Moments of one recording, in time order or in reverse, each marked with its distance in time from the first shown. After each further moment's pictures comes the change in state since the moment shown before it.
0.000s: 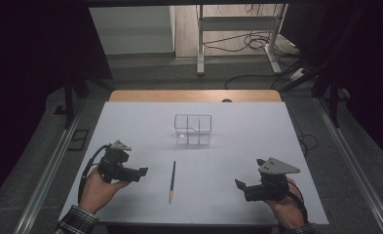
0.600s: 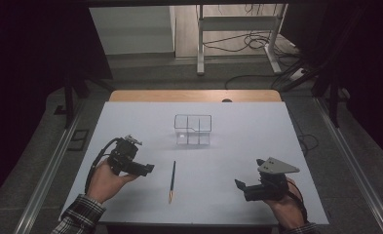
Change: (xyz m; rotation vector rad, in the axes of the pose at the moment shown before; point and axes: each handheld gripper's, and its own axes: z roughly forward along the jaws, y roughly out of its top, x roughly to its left) left arm -0.005 0.027 0.013 0.110 -0.006 0.026; right arm 0.000 0.000 0.001 0.009 0.000 0.008
